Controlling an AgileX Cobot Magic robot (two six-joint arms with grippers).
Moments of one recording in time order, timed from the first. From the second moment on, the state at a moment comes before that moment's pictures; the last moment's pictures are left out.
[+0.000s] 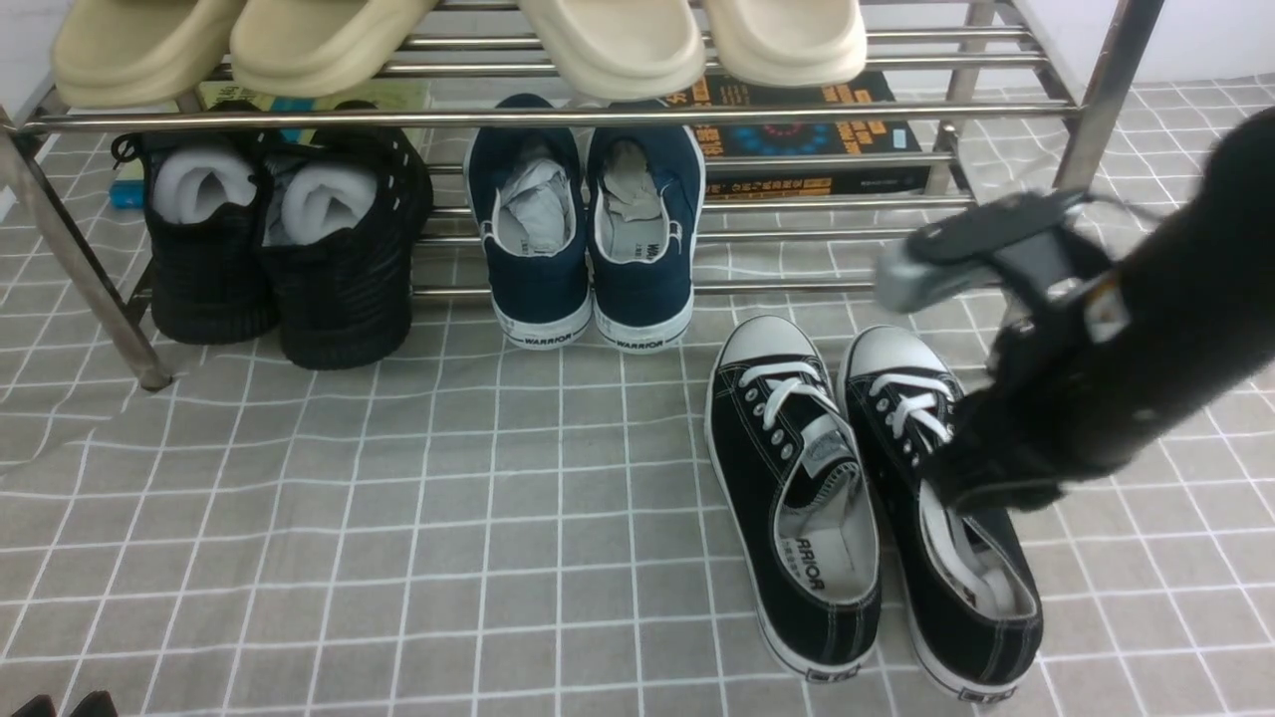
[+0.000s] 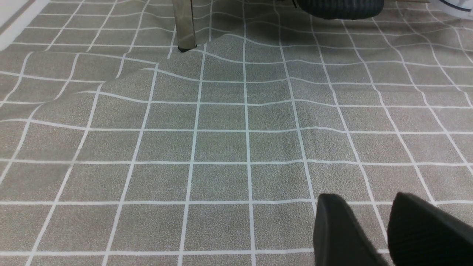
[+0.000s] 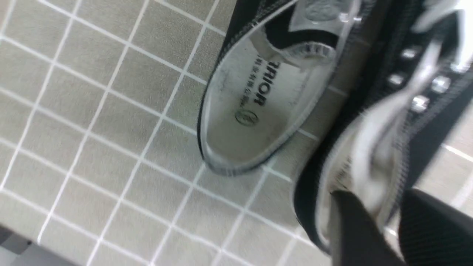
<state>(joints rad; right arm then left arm) 0.54 1.38 -1.15 0.08 1.01 0.05 -0.02 -0.01 0.03 0.02 0.37 -0.04</state>
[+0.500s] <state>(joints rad) 0.54 0.75 -0.42 -0.03 0.27 0.09 -0.02 -0.01 0.03 0.02 0.37 -0.04</state>
